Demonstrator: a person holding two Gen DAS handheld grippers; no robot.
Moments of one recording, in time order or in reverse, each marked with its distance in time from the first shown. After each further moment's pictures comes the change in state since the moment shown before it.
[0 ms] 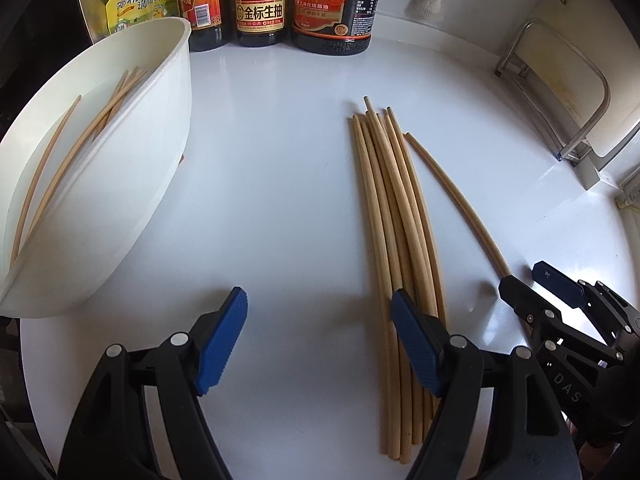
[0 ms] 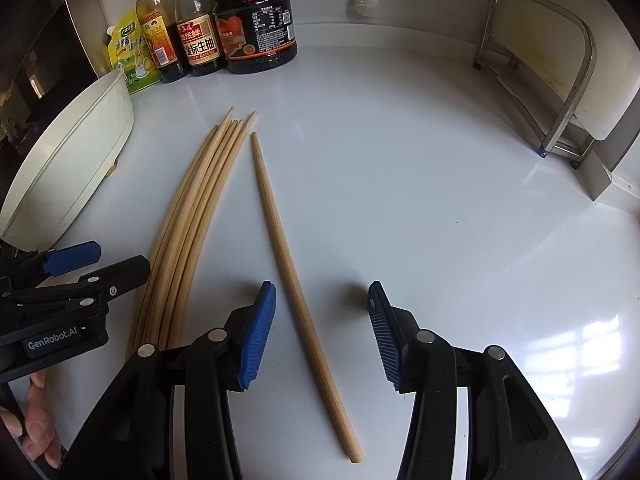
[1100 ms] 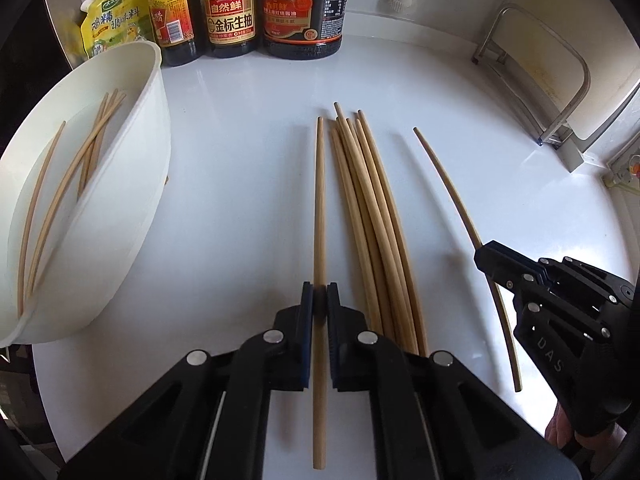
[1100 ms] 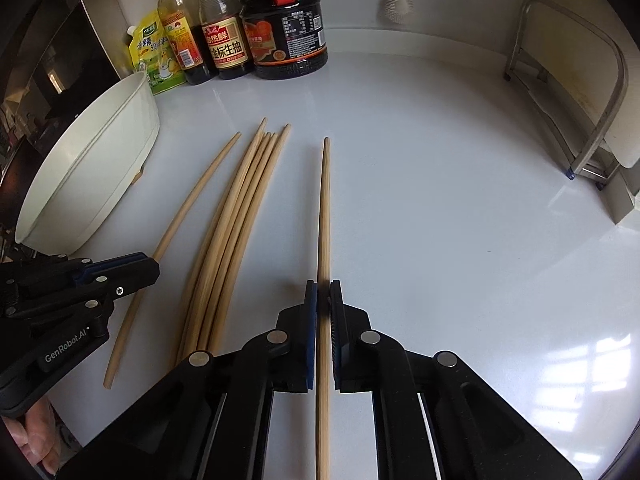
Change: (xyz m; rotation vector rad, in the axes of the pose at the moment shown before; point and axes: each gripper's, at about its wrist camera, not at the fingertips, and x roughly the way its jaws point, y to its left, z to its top) left arm -0.019 -0.009 0.013 0.074 0.034 -0.042; right arm -0.003 0.010 0.017 -0.017 0.010 0.083
